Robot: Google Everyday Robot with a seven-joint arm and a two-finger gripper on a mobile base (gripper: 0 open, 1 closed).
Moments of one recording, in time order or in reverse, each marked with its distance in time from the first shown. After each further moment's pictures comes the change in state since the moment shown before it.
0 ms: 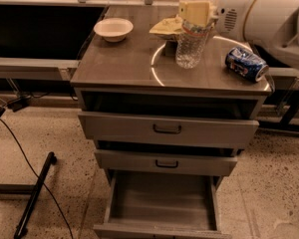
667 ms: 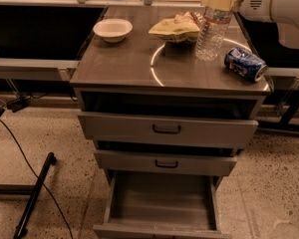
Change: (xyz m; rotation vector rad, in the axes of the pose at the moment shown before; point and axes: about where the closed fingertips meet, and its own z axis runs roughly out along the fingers) arm -0.011 -0.059 -0.003 0.011 0.099 0.069
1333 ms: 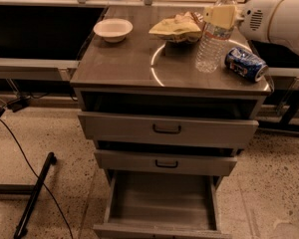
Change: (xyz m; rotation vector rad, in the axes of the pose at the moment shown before) arm 0.034 -0.012 -0.005 0.011 -0.028 0.044
